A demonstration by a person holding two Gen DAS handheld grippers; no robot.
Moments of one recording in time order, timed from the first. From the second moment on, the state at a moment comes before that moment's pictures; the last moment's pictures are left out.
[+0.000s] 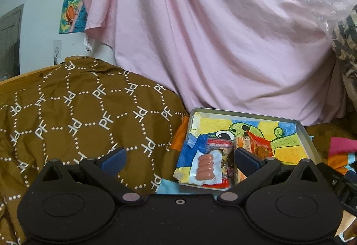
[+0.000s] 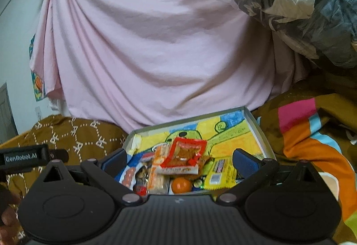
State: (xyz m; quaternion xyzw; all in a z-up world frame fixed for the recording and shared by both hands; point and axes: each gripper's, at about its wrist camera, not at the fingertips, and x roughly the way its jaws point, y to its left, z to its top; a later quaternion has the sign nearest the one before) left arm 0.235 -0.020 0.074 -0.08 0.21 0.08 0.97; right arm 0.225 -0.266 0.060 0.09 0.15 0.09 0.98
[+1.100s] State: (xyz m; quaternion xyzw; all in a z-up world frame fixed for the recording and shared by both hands) left arm 0.142 -0.026 0.054 -0.06 0.17 0.10 0.98; right arm 0.129 -0.249 0.045 0.06 0.10 0.04 0.99
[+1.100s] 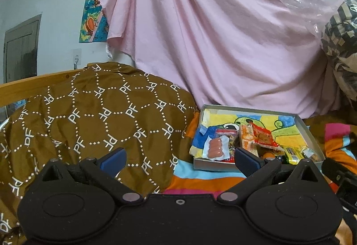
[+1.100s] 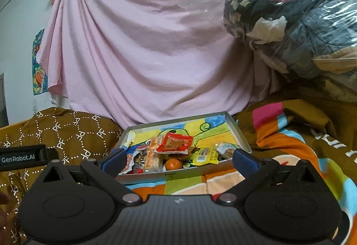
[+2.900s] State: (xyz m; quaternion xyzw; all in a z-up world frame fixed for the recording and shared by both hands) left arm 0.089 0.026 0.013 -0.07 0.21 0.09 0.97; right arm 0.077 -0.225 0.014 0.06 0.17 -0.02 0.98
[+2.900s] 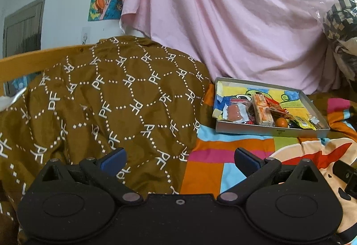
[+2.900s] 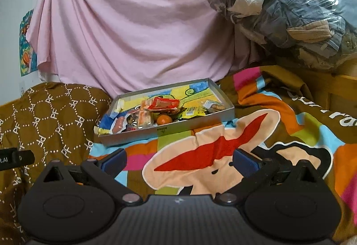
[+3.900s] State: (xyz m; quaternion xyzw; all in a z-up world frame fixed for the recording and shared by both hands) left arm 0.088 0.025 -0.008 -0.05 0.22 0.08 0.97; right arm 0.077 -0.216 -0.004 0.06 0.21 -0.02 0.98
